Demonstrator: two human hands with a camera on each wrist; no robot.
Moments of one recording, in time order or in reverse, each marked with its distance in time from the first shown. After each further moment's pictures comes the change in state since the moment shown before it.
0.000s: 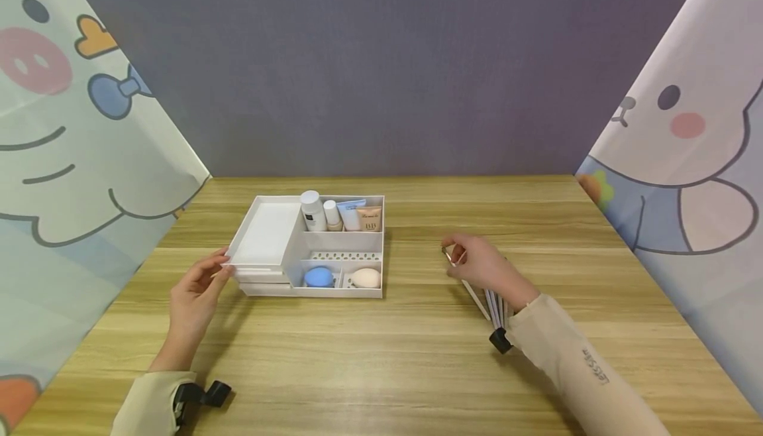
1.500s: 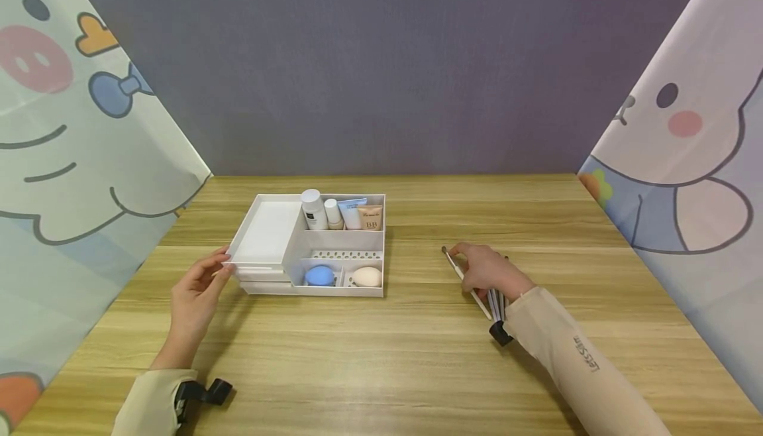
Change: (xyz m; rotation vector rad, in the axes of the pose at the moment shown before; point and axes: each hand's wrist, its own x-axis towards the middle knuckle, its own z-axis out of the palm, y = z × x) left_hand 0.001 -0.003 0.000 -0.042 -0.005 0.012; right_hand 0.005 0.018 0.004 0.064 -0.249 0.230
